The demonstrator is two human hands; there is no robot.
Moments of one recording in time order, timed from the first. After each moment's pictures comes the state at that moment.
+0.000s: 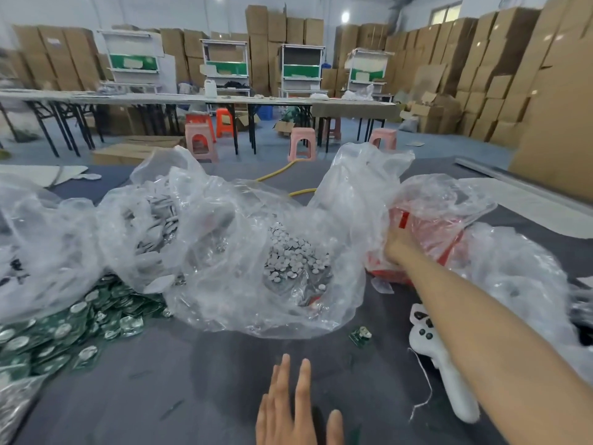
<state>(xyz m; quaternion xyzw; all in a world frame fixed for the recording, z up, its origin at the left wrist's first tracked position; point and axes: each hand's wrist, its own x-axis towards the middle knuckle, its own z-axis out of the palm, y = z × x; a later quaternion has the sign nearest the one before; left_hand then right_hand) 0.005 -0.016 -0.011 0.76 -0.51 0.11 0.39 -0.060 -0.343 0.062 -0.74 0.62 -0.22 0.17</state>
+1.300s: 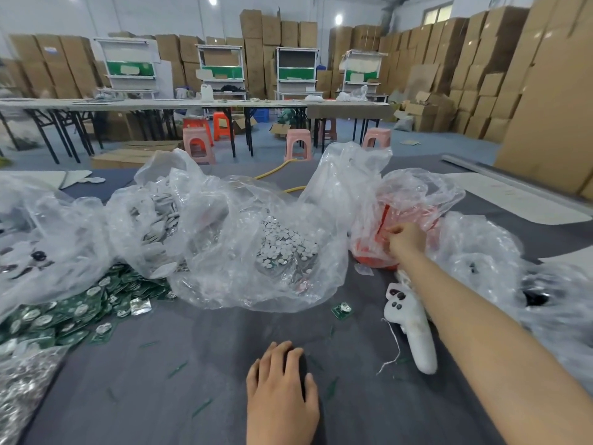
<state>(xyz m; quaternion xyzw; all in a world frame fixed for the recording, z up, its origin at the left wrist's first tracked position) 0.000 0.002 -0.015 0.79 -0.54 0.05 0.29 -0.107 -0.317 0.067 -0.61 0.62 -0.40 0.29</state>
